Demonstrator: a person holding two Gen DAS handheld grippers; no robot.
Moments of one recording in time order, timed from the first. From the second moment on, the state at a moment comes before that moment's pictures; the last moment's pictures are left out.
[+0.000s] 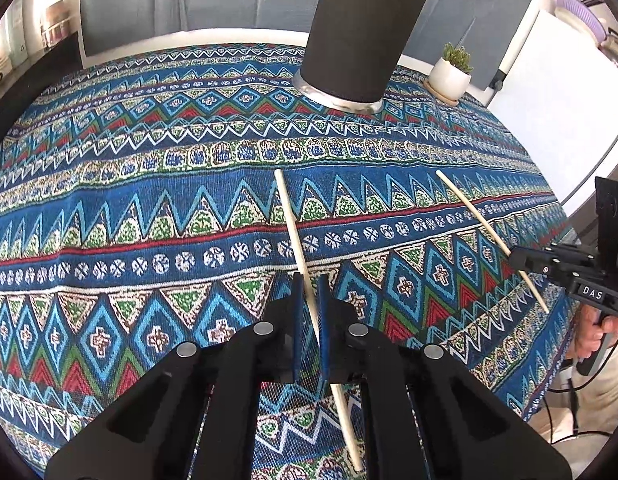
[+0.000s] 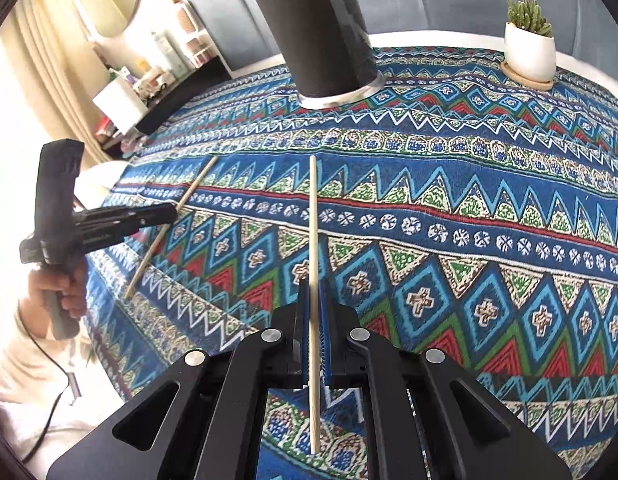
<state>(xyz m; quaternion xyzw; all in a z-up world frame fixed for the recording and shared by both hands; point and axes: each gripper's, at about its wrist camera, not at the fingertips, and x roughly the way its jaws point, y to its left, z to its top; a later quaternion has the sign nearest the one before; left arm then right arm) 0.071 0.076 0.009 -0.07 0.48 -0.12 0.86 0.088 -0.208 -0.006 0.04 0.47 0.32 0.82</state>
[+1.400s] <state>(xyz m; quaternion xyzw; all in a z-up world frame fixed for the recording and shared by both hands) 0.130 0.099 0.181 -0.06 0.29 -0.16 0.94 0.134 -0.233 0.168 0.09 0.26 0.35 0.90</state>
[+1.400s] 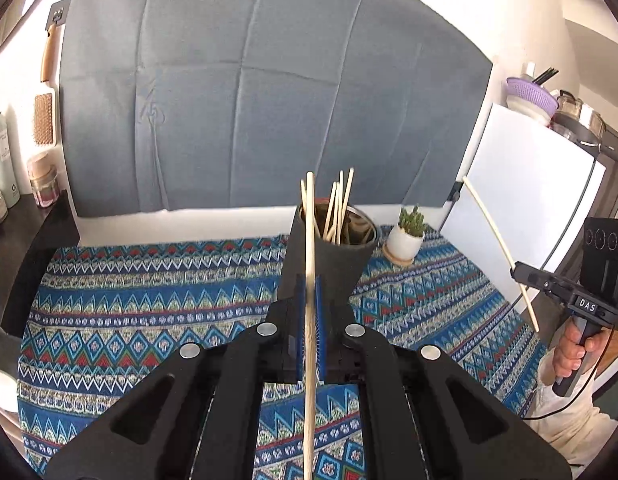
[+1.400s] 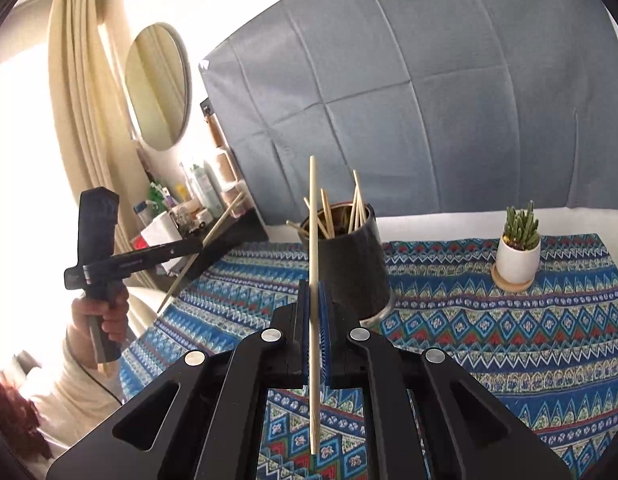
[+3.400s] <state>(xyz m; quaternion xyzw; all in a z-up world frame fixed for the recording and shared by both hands) 0.252 0.057 0.139 -0.19 -0.01 -0.24 0.95 0.305 -0.131 0.099 0.19 0.08 0.34 0.92</state>
